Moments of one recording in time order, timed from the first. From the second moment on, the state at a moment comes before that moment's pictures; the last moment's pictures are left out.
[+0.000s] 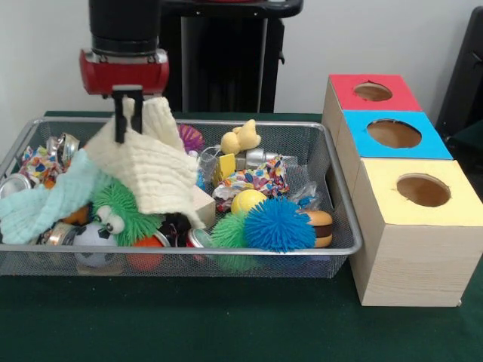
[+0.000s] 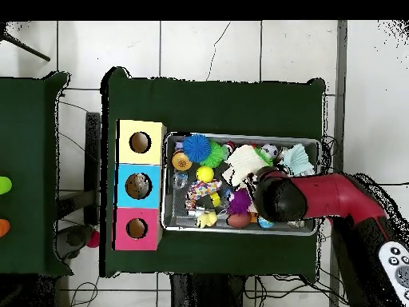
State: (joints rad) arm -0.85 -0.79 0.56 1.76 -0.71 0.59 1.53
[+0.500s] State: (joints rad) arm -0.87 -0.84 0.59 1.76 -0.73 0.61 1.50
